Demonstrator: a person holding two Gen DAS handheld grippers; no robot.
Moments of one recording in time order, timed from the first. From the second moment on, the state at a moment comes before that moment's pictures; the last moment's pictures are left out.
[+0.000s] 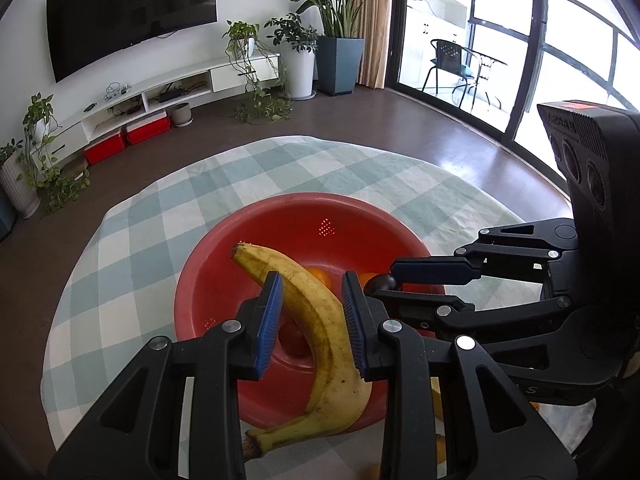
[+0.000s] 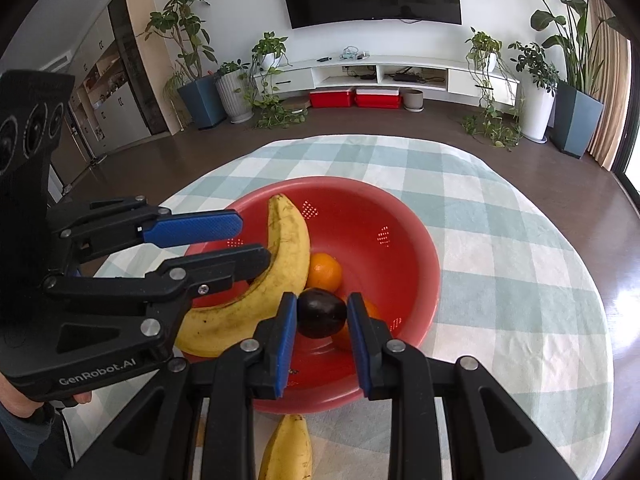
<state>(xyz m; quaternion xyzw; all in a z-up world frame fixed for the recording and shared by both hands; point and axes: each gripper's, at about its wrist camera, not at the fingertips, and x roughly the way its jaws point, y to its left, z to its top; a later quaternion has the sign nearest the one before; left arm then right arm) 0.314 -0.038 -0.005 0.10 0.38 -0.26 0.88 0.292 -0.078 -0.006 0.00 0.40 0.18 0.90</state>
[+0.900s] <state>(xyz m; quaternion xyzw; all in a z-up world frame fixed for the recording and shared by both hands) 0.196 0.032 0.029 0.02 0.29 -0.22 0.93 0.207 -0.116 0.017 0.02 0.35 0.14 0.93</state>
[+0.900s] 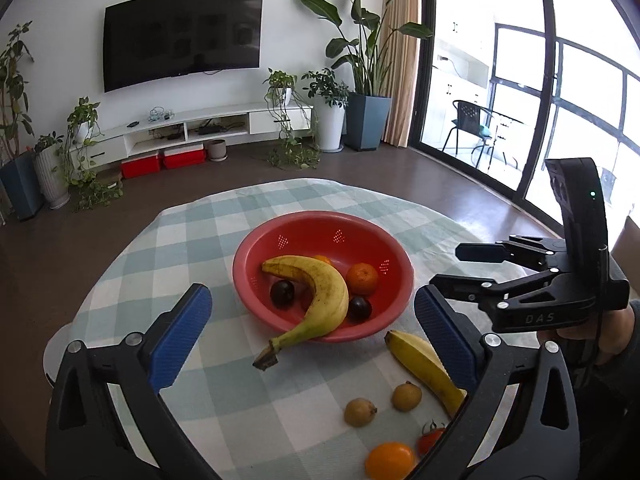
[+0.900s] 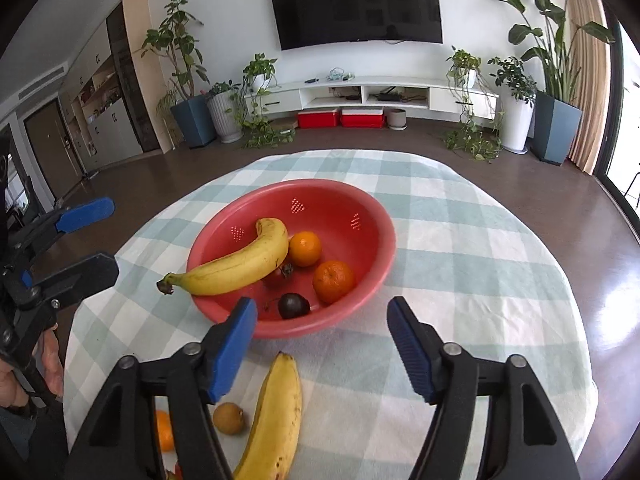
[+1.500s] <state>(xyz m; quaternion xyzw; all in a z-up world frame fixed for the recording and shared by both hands) 0.092 0.033 -0.047 0.02 0.38 -0.20 0.90 0.099 -0.138 -0.021 0.10 0.34 0.09 0.93</state>
